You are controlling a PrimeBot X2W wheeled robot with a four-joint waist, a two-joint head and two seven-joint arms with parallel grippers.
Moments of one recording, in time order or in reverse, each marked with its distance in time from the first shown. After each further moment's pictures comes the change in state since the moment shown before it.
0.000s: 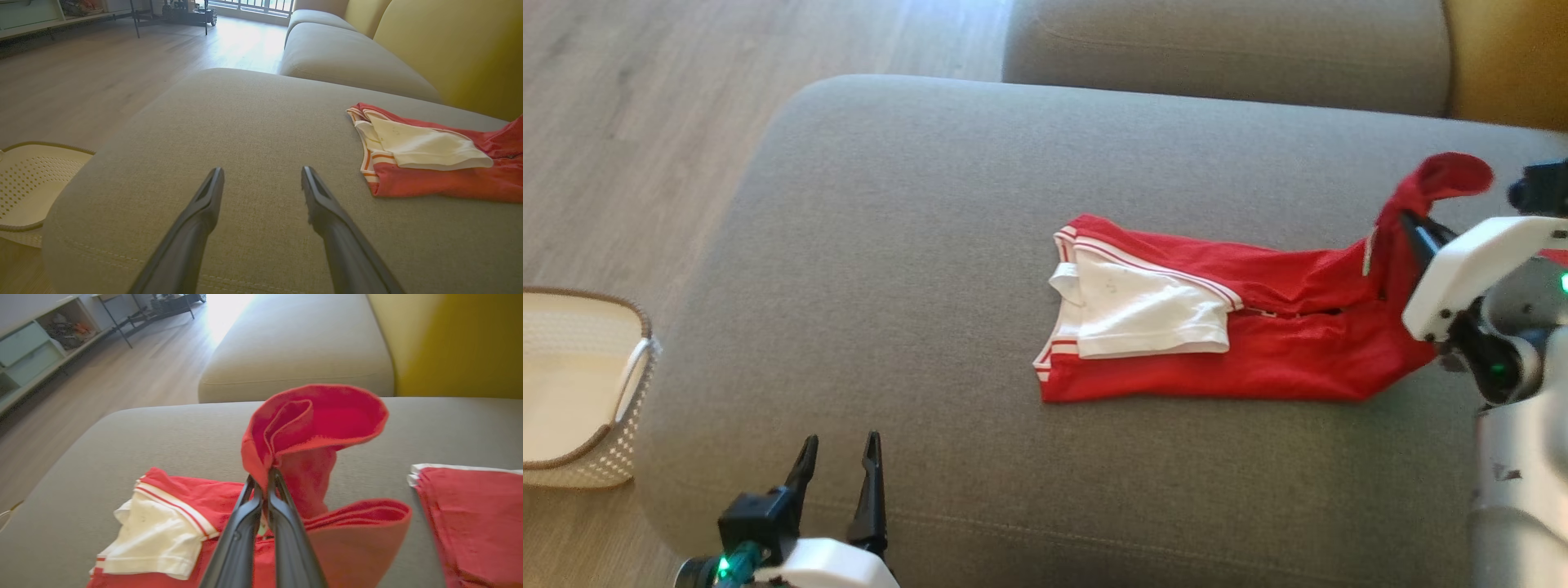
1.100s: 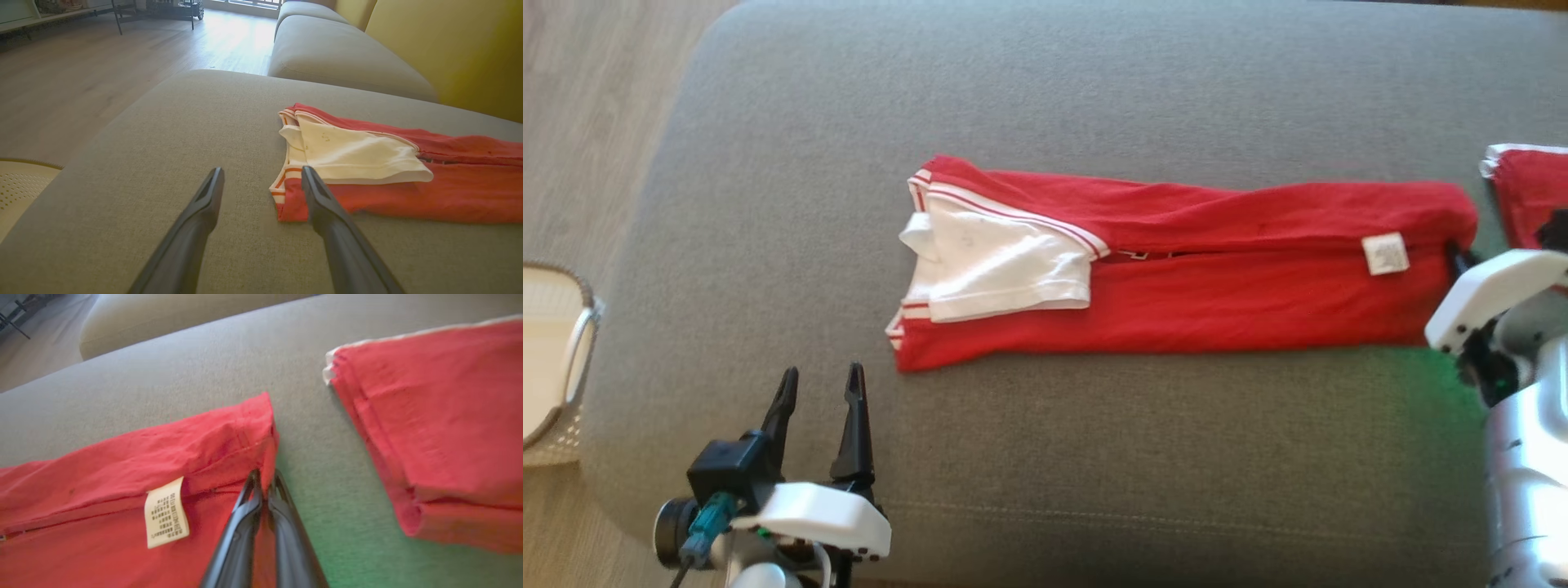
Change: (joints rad) left arm -0.084 0.002 0.028 -0.059 -0.011 0.016 -0.001; right arm -0.171 -0.049 -0.205 0.566 -0.215 0.000 -0.397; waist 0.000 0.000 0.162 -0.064
